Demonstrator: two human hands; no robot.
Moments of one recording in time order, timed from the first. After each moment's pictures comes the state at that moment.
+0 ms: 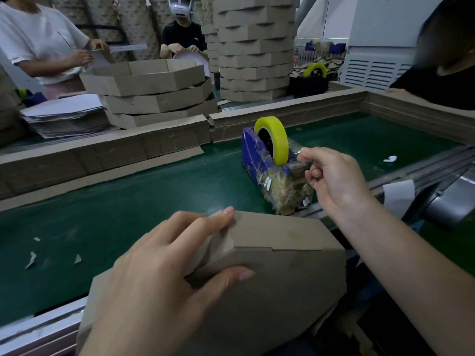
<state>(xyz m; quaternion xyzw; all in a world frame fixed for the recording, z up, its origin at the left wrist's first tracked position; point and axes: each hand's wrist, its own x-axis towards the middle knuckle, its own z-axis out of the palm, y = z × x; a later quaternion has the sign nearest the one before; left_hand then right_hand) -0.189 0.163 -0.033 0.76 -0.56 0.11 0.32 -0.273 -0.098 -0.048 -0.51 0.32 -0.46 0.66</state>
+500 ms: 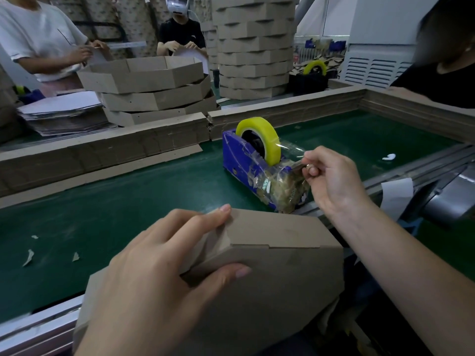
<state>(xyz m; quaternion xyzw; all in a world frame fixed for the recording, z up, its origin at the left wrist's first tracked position) -0.189 0.162 -0.034 0.76 -0.56 0.11 0.33 -0.271 -0.105 -0.057 -0.43 0.24 -0.50 0.71</state>
